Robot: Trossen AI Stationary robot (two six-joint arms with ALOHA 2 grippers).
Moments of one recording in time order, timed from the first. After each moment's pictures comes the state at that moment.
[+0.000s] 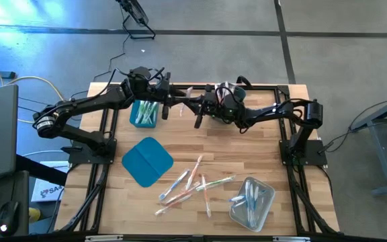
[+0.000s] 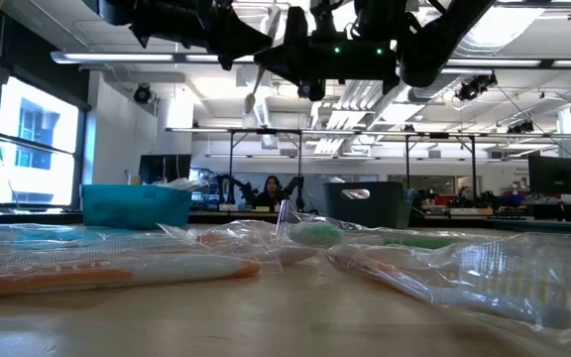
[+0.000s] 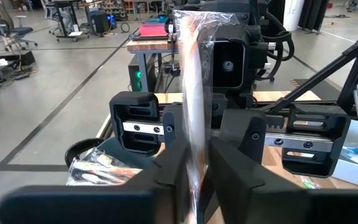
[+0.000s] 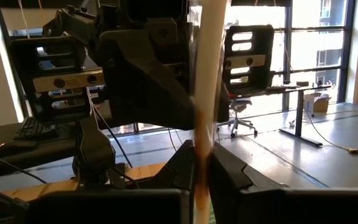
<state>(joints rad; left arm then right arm) 0.51 1.27 0.99 0.16 0.48 0.14 -0.26 1.78 0.98 0.99 0.00 0.09</state>
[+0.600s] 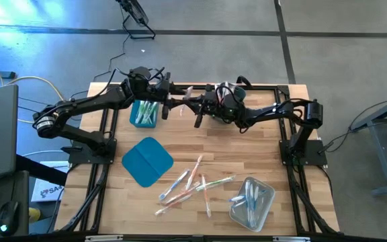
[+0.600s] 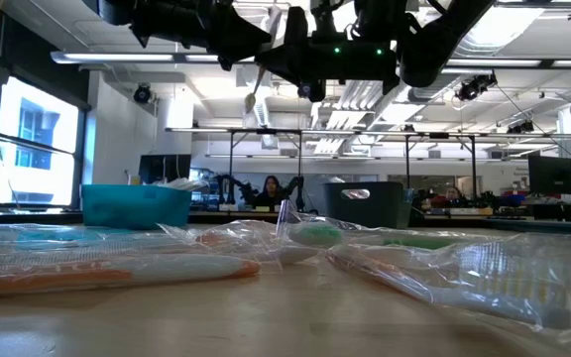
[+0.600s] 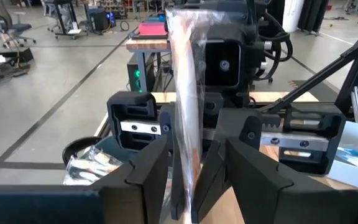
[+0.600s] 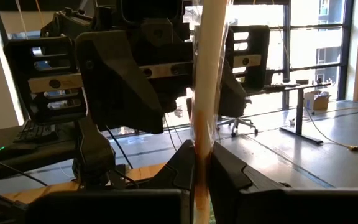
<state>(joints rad) 0.51 1.27 0.99 0.15 0.48 0.12 -0.26 1.78 0.98 0.99 0.00 0.11</state>
